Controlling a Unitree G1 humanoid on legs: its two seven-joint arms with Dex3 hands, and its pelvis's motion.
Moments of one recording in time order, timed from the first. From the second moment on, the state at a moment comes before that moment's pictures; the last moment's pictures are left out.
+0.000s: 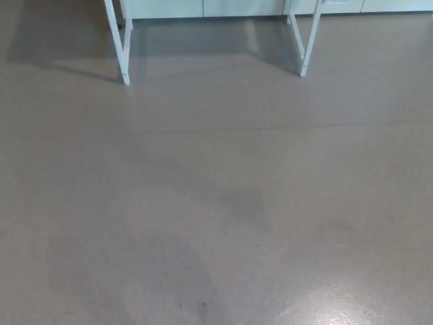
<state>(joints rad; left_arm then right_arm) 0.00 0.40 0.54 1.19 -0.16 -0.08 -0.26 -0.05 -0.42 -0.32 1.20 0.01 -0.13 0.08</state>
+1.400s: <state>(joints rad) -0.01 0.41 0.46 1.21 -0.20 -0.13 -0.27 -0.05 -0.43 -0.35 1.23 0.09 -0.20 0.10</state>
